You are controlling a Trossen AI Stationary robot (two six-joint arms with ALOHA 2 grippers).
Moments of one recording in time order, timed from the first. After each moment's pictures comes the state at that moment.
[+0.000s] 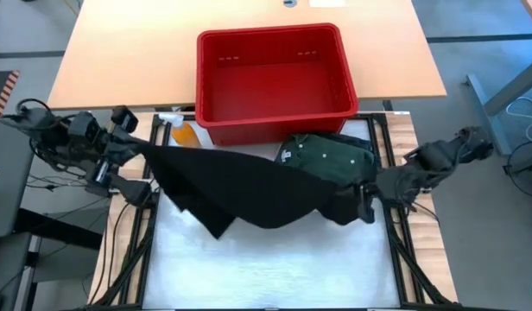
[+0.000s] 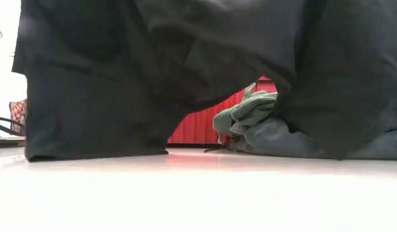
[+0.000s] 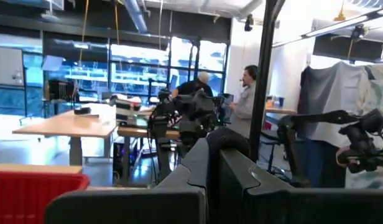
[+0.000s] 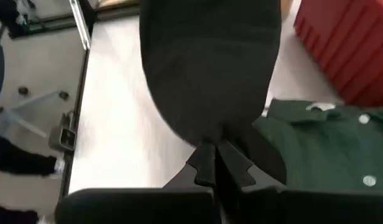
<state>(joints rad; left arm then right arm) -0.42 0.61 1.26 -0.35 -0.35 -0.01 0.49 1.06 1.35 -1.02 0.40 0.50</state>
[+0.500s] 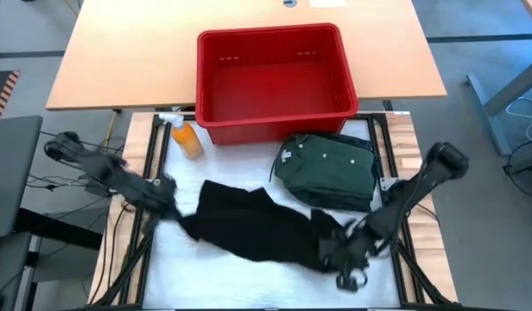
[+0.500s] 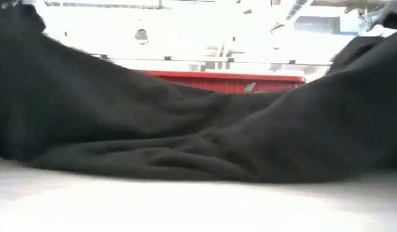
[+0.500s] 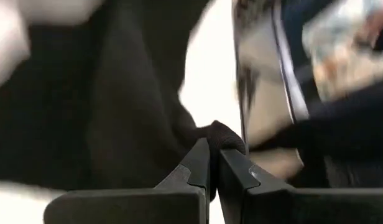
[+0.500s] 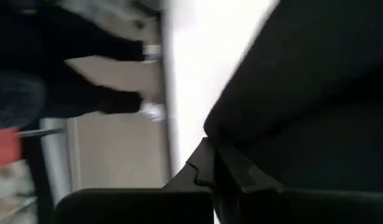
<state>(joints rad) -0.50 0.63 0.81 -0.75 -0.01 -0.76 0.70 1.48 1.10 -0.56 -0.10 0.88</state>
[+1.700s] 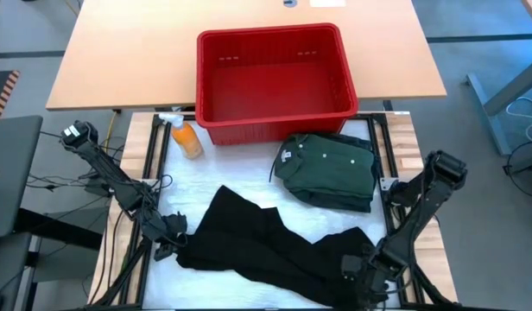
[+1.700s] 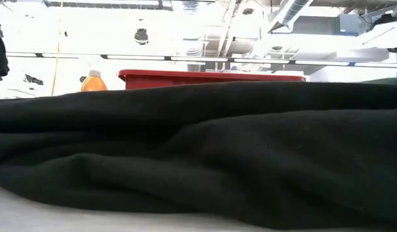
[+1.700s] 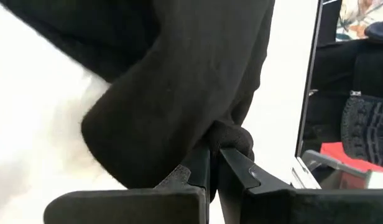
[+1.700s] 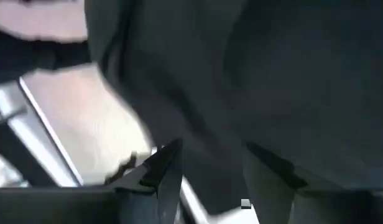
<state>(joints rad) -0.80 0.81 0.24 -0.19 0.08 -1.18 0.95 1.58 1.04 -0.68 -0.15 1.31</state>
